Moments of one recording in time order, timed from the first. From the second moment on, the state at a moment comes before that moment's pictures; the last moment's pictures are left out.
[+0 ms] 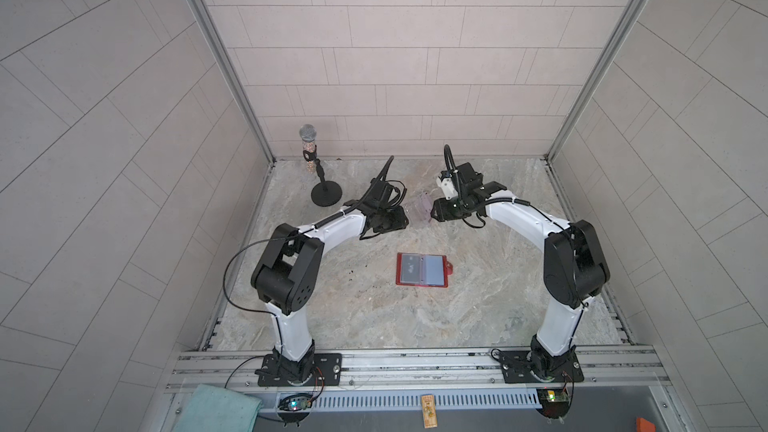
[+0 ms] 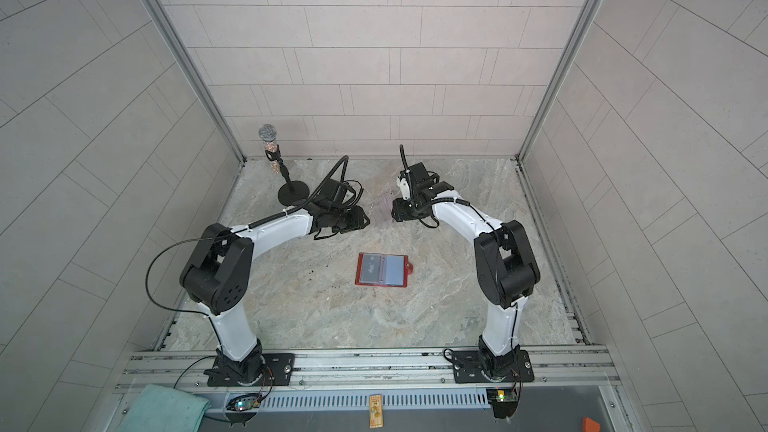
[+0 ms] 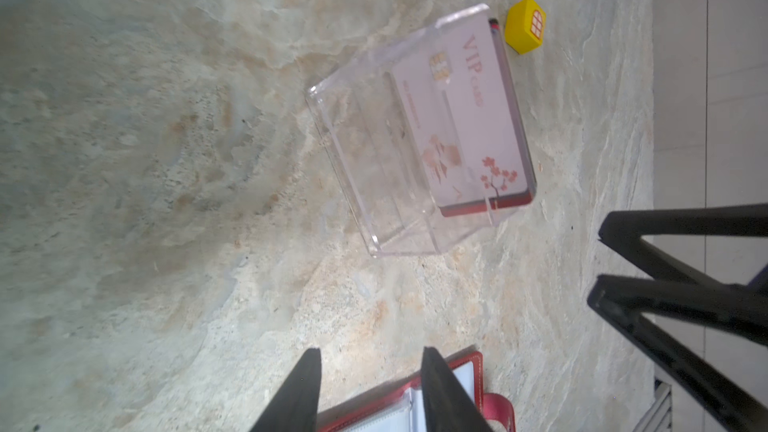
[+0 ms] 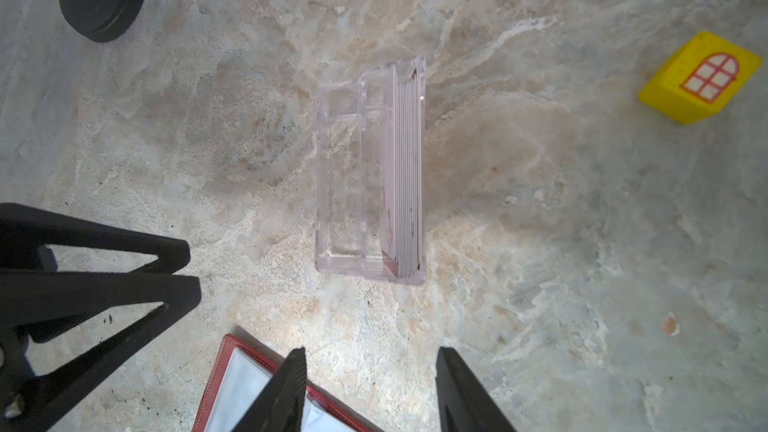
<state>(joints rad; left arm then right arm) -0.47 1.86 1.25 -0.32 0.30 -0.60 0.39 1.86 1.46 -0.61 -0.20 0.22</state>
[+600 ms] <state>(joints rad) -0.42 2.14 1.54 -0.29 0.48 -0.69 0.35 2.13 1.82 -0.78 -0.21 0.15</state>
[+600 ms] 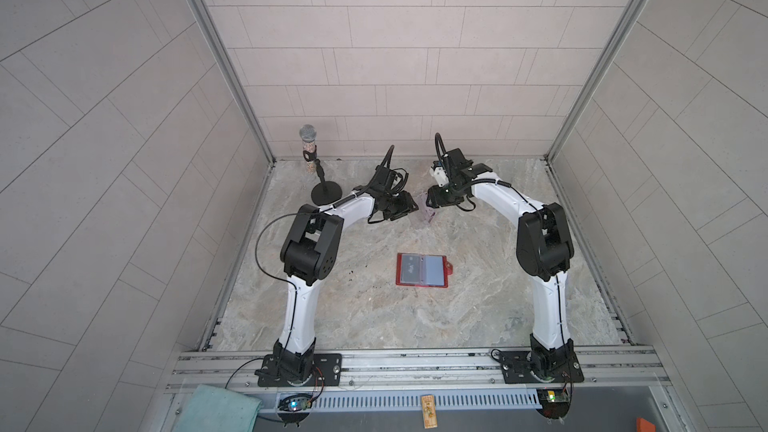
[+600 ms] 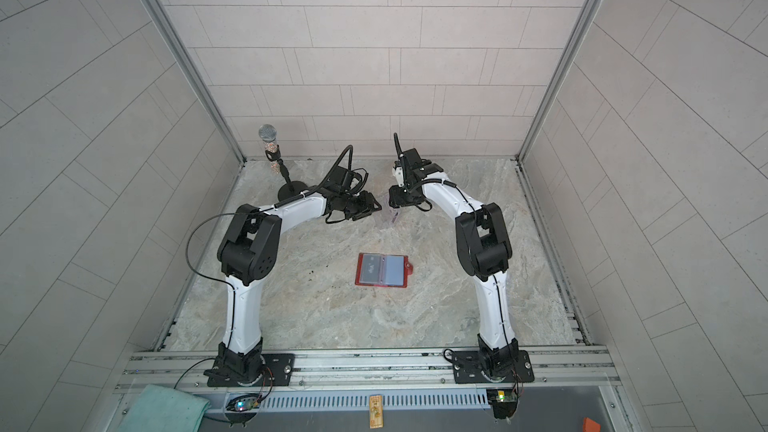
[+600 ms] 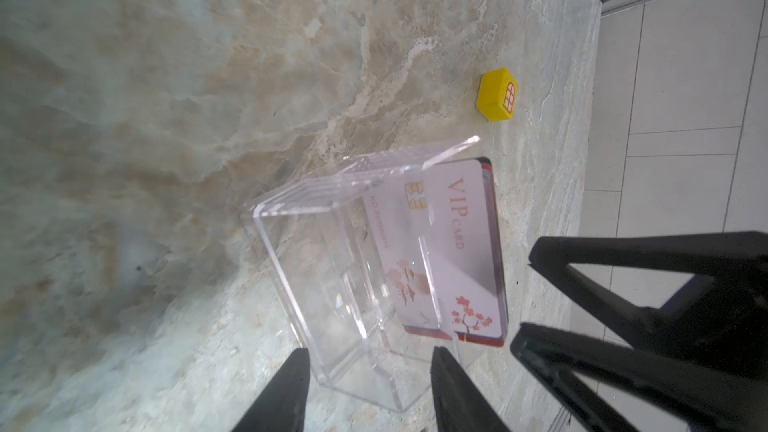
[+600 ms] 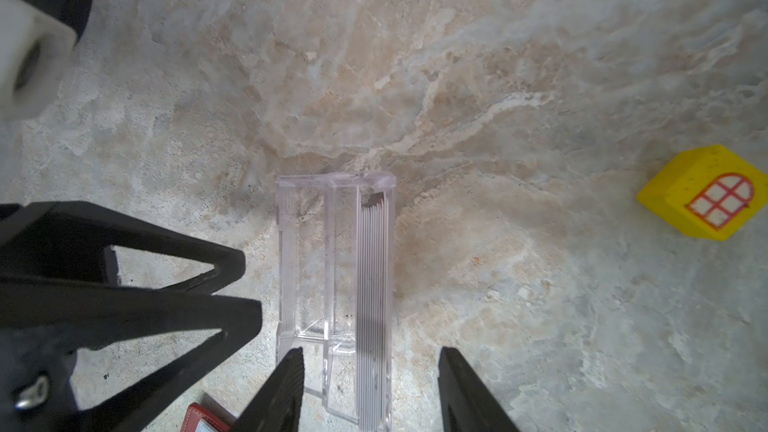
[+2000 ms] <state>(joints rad) -0.40 2.26 1.64 -0.37 0.51 -0.70 0.35 2.34 2.13 -0.98 -0.13 0.08</state>
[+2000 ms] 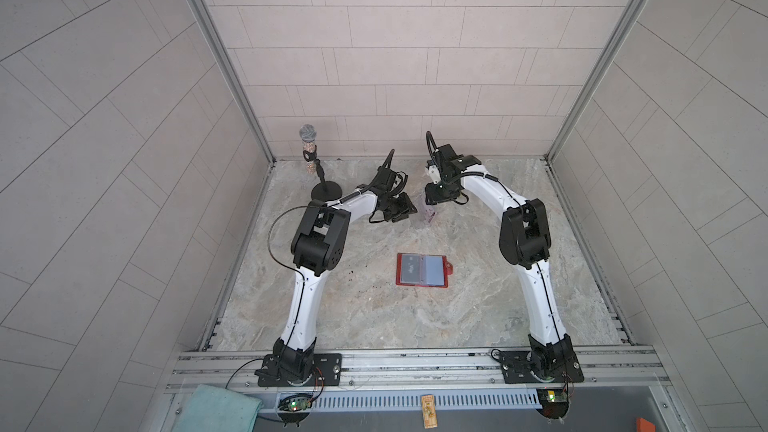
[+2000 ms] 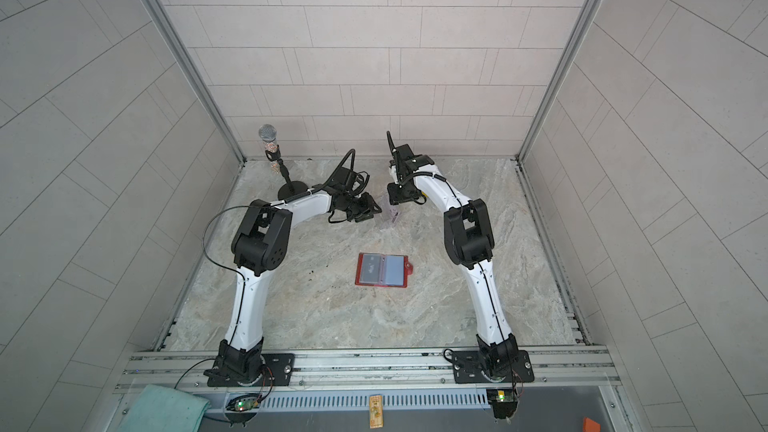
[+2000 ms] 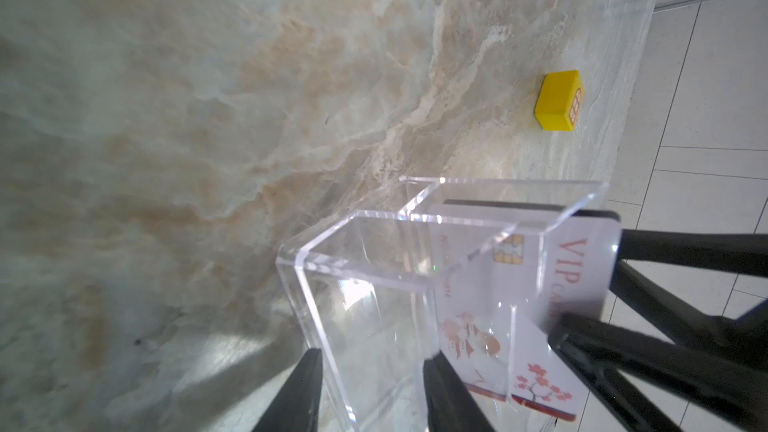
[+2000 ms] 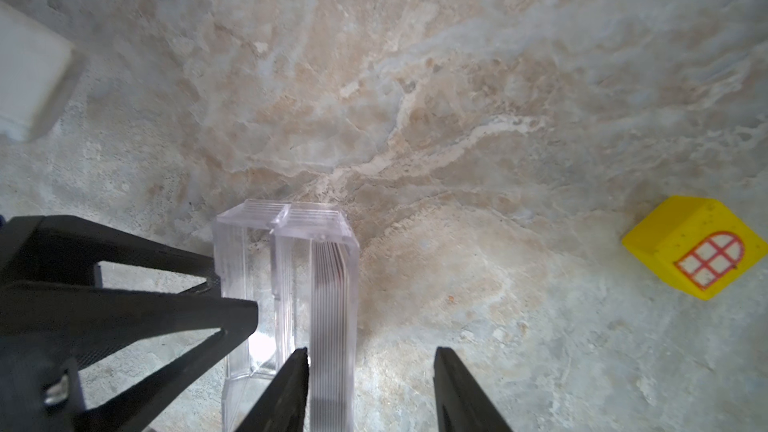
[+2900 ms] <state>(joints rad) -0.40 2.26 1.64 -0.37 0.50 -0.68 0.38 2.37 2.15 -1.01 -0.05 0.07</state>
